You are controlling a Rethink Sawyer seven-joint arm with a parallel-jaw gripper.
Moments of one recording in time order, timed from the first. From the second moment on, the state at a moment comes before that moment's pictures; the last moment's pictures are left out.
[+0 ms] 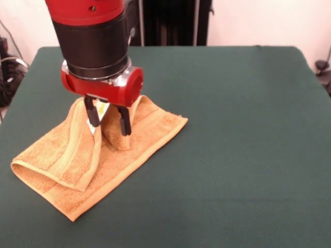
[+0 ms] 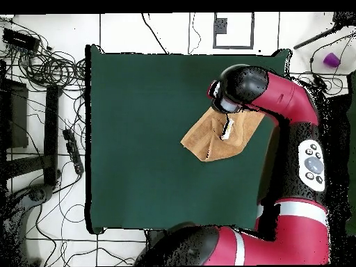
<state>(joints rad) -0.33 -0.38 0.01 1.04 -0.01 0.94 1.84</state>
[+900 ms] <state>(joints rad) -0.41 -0.37 0.02 1.12 -0.13 0.89 1.84</state>
